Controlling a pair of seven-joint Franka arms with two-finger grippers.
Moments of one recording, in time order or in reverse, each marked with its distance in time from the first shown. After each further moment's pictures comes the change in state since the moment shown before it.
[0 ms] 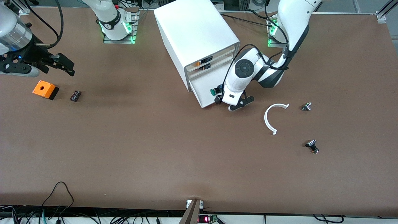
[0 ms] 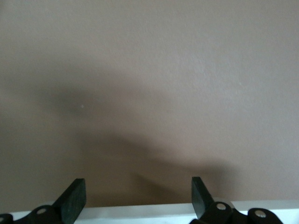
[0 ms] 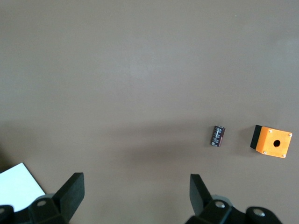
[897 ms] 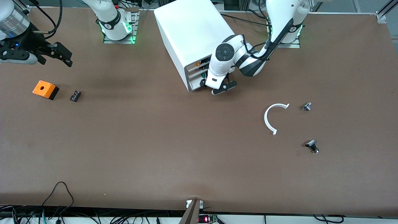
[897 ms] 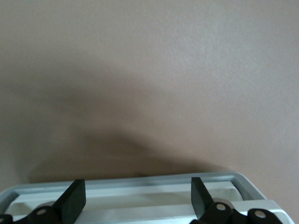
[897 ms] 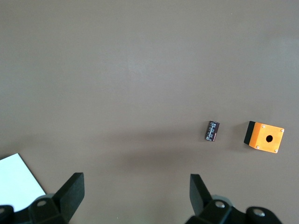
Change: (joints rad) left arm -0.028 0.000 -0.142 -0.030 0.000 -0.001 -0.148; right arm -0.017 -0.070 0.015 -0.055 -0.002 -0.007 -0.027
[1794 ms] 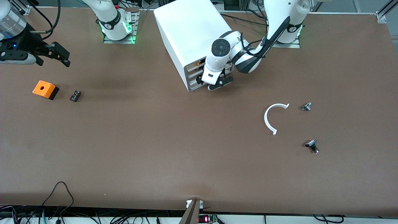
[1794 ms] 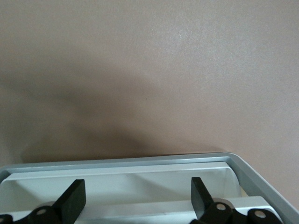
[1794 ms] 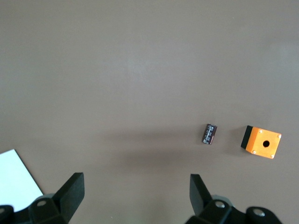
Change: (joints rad) left arm 0.001 0.000 -0.031 -0.002 -0.021 0.001 -0.026; right arm -0.004 0.005 -0.012 0.004 0.000 0.002 -0.036
